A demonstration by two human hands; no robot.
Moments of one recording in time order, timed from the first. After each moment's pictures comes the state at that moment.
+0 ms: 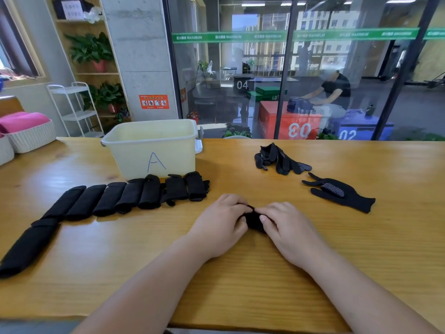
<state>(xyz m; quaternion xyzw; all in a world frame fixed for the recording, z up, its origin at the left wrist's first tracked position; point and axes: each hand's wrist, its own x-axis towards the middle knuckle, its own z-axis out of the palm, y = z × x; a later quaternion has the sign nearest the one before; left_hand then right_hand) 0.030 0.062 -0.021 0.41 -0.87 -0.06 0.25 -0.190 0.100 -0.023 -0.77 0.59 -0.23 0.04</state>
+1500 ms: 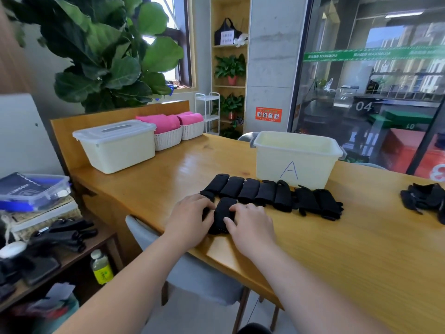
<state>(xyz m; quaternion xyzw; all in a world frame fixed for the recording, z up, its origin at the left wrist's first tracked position) 0.359 0.168 -0.017 0.72 -0.62 0.05 0.31 0.181 0.106 -0.014 -0.84 0.50 -0.19 0.08</state>
